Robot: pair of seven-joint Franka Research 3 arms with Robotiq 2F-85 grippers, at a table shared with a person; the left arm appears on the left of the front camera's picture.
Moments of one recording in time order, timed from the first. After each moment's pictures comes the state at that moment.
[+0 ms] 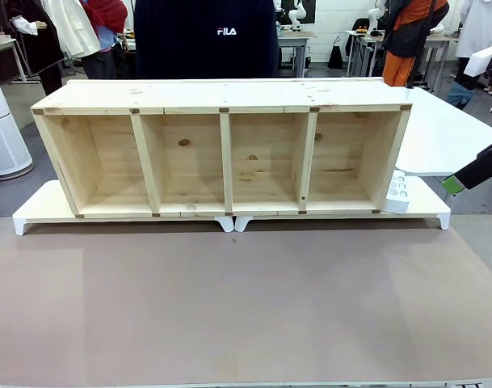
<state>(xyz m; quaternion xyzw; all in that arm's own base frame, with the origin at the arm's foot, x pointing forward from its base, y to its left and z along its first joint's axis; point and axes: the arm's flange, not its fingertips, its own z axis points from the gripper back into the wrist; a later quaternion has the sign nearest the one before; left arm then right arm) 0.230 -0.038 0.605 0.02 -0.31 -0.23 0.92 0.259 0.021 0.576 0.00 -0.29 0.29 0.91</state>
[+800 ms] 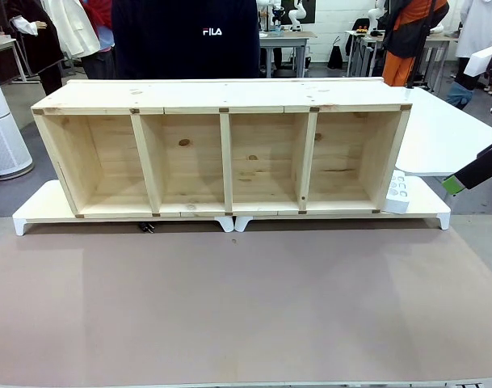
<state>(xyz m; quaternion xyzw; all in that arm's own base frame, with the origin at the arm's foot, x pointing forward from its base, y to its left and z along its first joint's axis) 0.230 -0.038 0.605 0.02 -0.31 -0.23 0.92 0.259 0.021 0.576 0.00 -0.29 0.29 0.91</state>
